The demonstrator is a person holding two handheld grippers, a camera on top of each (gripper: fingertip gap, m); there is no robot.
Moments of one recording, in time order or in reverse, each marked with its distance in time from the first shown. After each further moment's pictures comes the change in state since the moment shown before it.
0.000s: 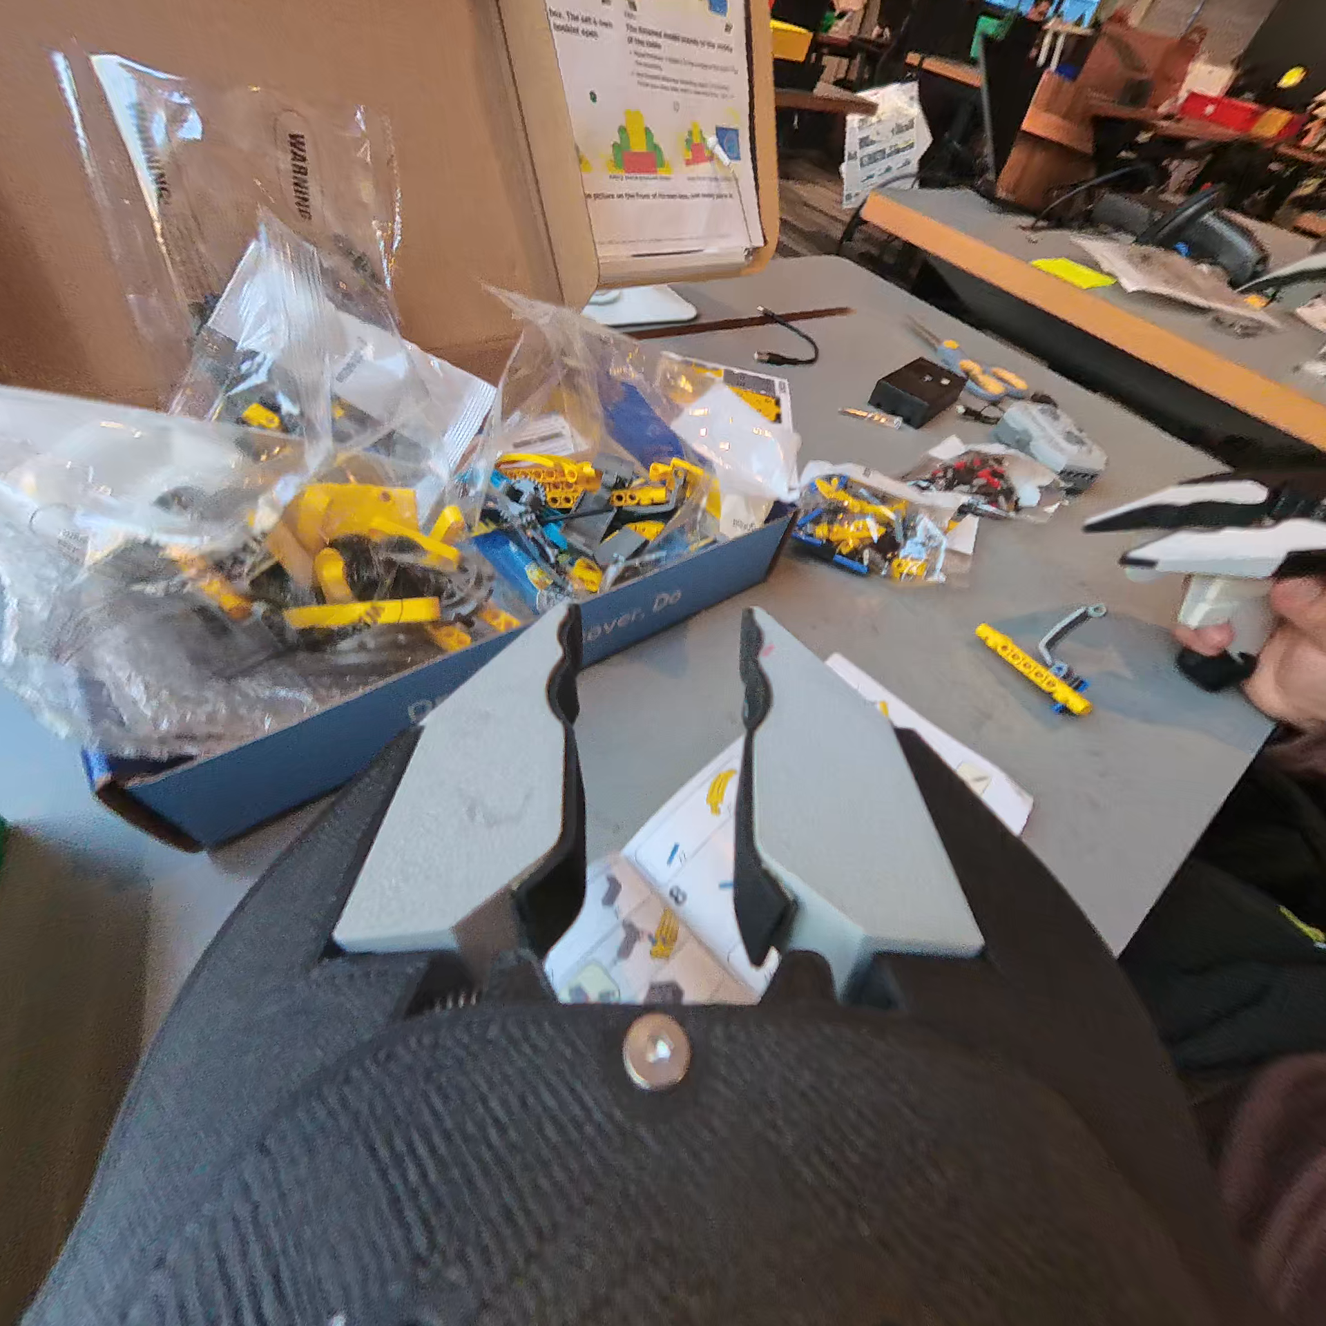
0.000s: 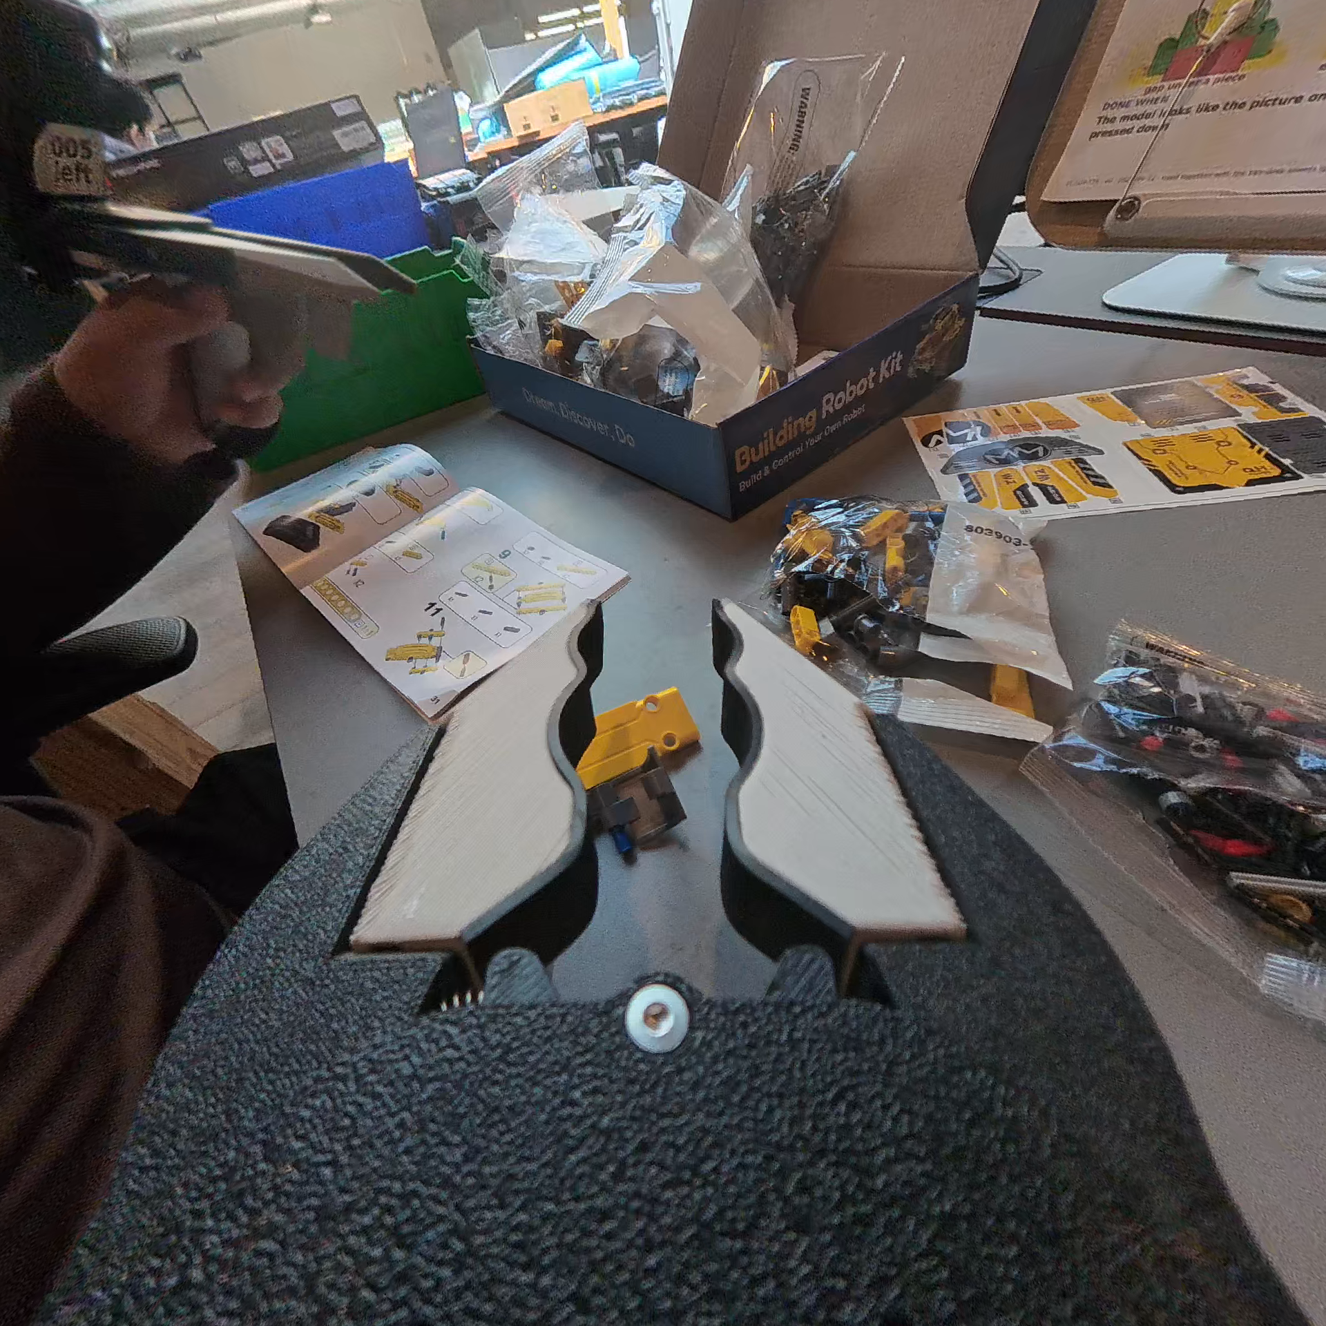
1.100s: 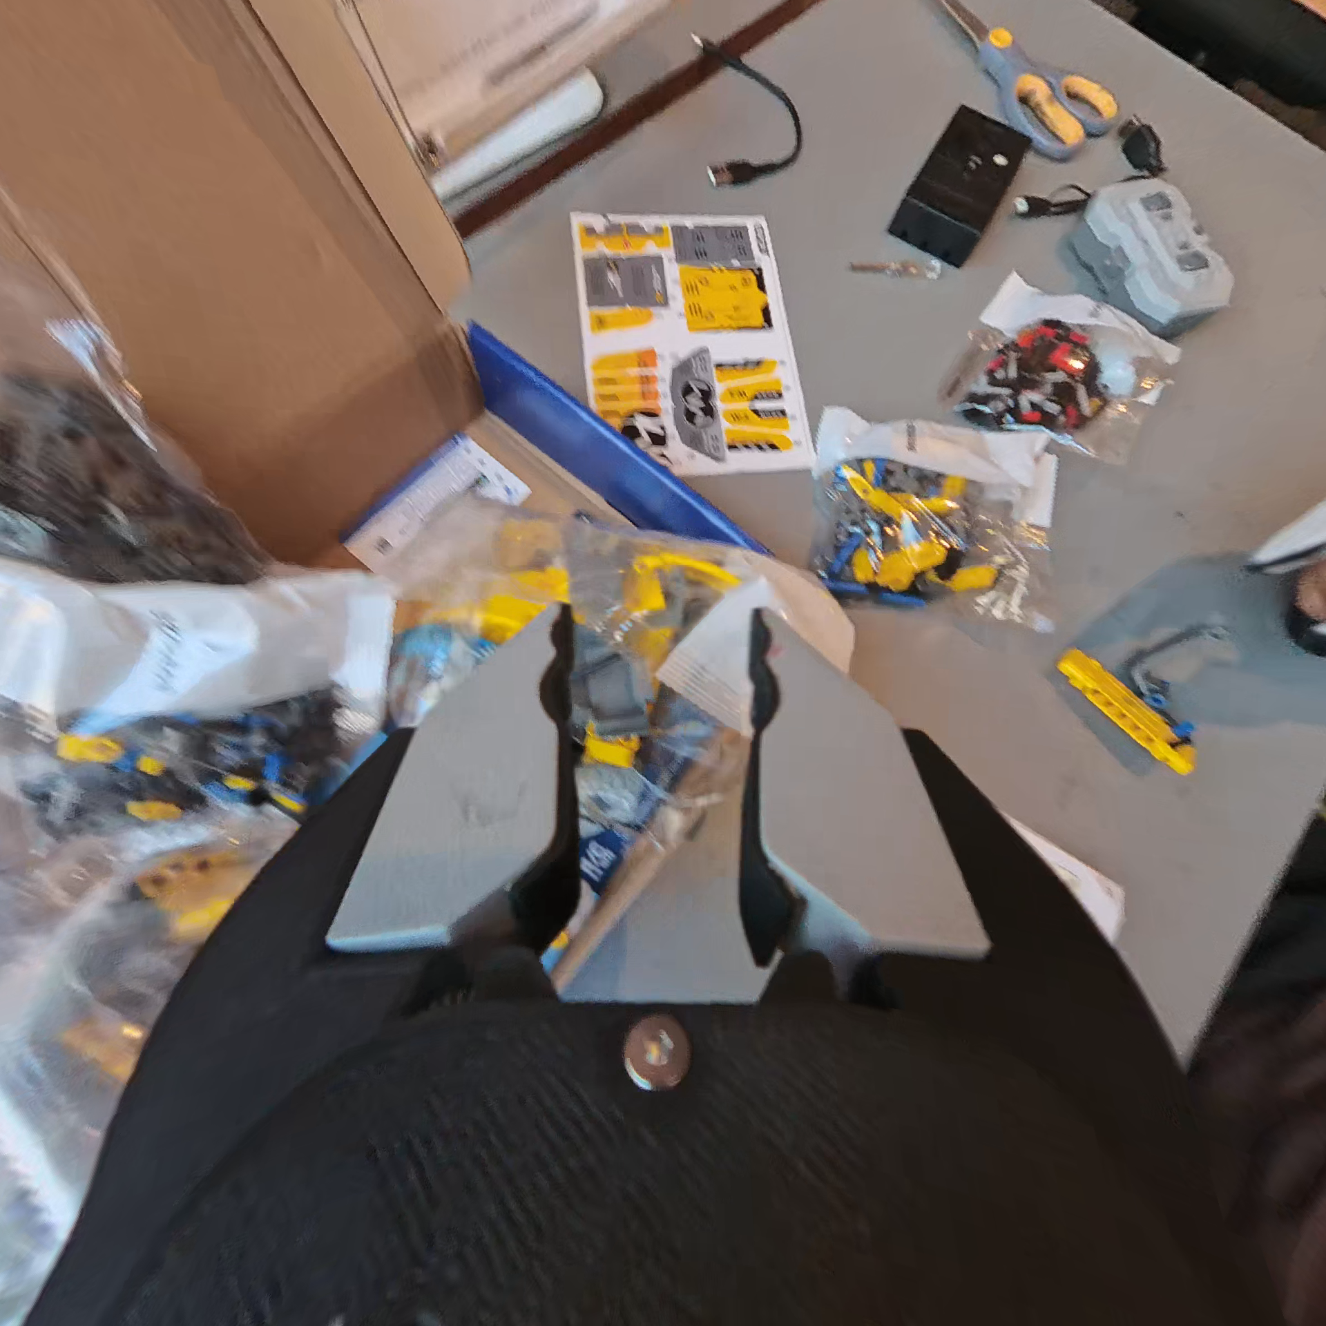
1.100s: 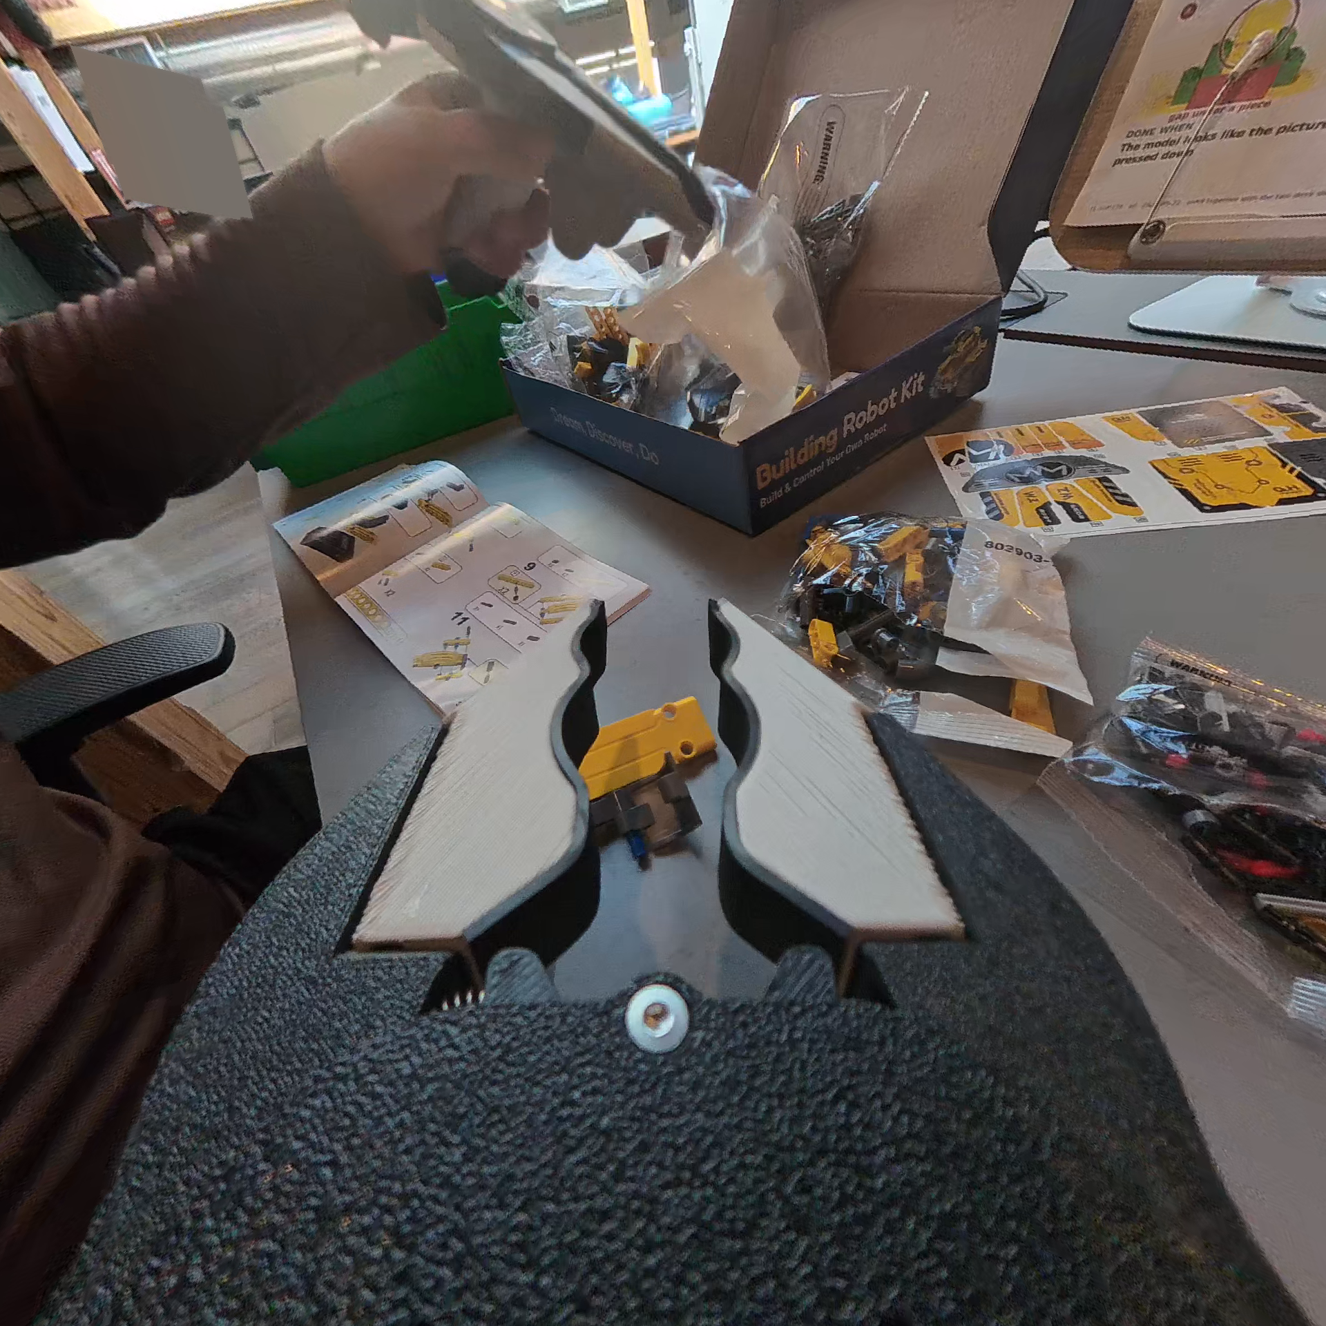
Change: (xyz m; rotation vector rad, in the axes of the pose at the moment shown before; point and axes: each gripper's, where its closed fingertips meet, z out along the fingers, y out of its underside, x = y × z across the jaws) left arm 0.003 -0.047 0.145 -0.436 0.142 0.169; right arm -0.005 -0.004 -0.003 0.031 -0.042 0.004
